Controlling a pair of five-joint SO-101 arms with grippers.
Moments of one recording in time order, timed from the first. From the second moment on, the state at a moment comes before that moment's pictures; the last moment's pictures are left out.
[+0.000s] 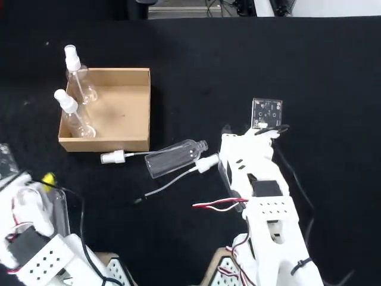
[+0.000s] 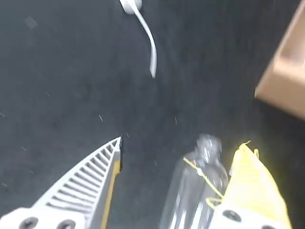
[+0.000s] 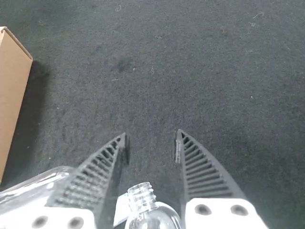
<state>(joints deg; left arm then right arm) -52.1 -88.2 72.9 62.5 -21.0 -2.9 -49.5 77.3 17.1 -6.3</state>
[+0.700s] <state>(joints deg) -55.3 -26.5 37.8 37.1 -17.1 -2.9 -49.5 77.3 17.1 -6.3</state>
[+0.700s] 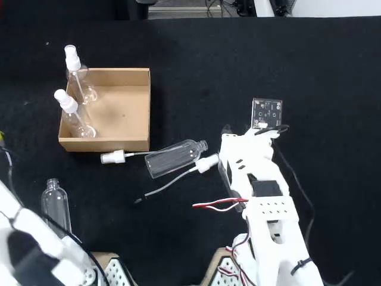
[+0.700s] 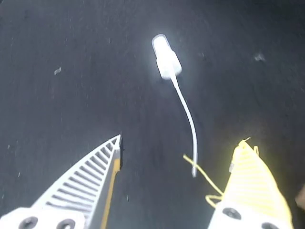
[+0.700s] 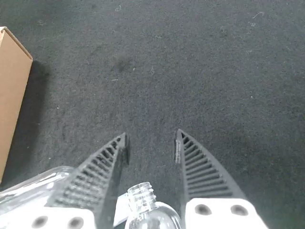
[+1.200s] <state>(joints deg) -55.1 15.8 2.5 35.0 -8.5 -2.9 -49.5 77.3 17.1 -6.3</state>
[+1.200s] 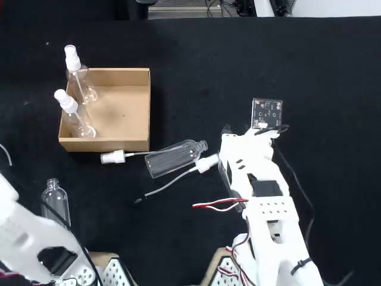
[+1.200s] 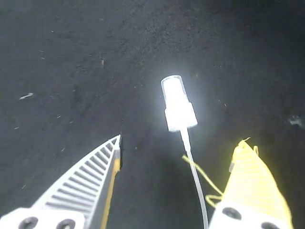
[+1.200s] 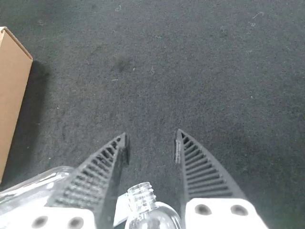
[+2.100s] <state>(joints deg) -51.6 76.1 -85.1 70.5 -2.9 -2.9 -49.5 77.3 17.1 -6.3</state>
